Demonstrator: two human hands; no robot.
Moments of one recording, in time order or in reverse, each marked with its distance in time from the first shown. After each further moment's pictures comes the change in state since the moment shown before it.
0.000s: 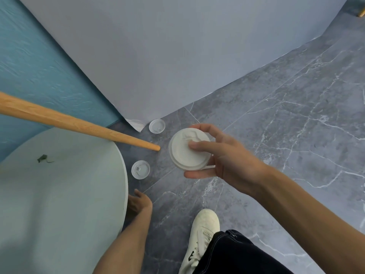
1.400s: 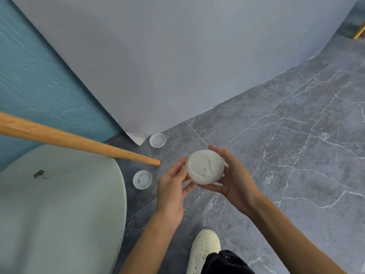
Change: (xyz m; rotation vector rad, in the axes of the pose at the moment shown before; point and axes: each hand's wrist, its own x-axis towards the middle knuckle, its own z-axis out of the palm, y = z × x) left_hand -0.141 0.172 -0.073 -0.724 -0.916 0.031; right_hand 0.042 0.047 -0.051 0.156 0.237 -0.039
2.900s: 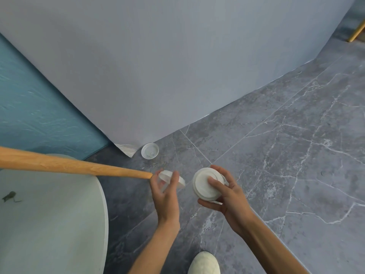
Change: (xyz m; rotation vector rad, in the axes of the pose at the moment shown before) left_hand 0.086 -0.069 -0.011 0.082 0.261 0.271; right_hand 0.044 0.035 -0.034 0.038 0.128 -0.042
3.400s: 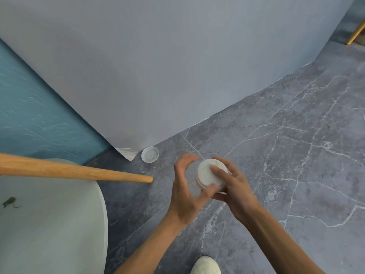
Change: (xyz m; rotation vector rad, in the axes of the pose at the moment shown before) left_hand -0.007 0.031 0.028 0.353 -0.542 0.524; right_hand 0.011 -0.033 0.007 -0.061 0.016 -0.064
